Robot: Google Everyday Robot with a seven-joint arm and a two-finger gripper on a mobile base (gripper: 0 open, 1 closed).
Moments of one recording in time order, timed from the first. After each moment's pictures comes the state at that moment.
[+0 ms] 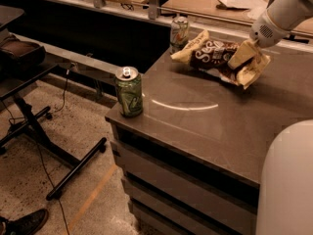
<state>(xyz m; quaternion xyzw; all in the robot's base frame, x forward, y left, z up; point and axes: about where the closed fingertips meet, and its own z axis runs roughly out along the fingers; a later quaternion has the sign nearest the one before) 0.686 -0.262 0.886 -0.38 0.90 0.09 0.21</state>
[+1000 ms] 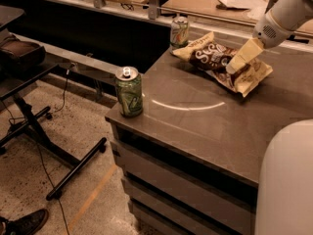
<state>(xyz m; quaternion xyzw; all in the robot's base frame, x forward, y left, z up) 0.684 -0.270 0.884 -0.38 0.90 0.09 0.21</state>
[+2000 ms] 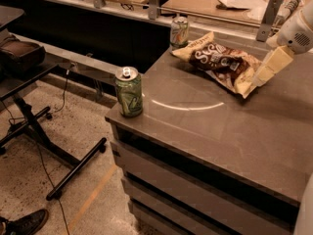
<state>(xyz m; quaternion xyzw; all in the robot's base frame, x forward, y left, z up) 0.630 -0.301 0.900 -0.48 0.84 0.09 0.23</state>
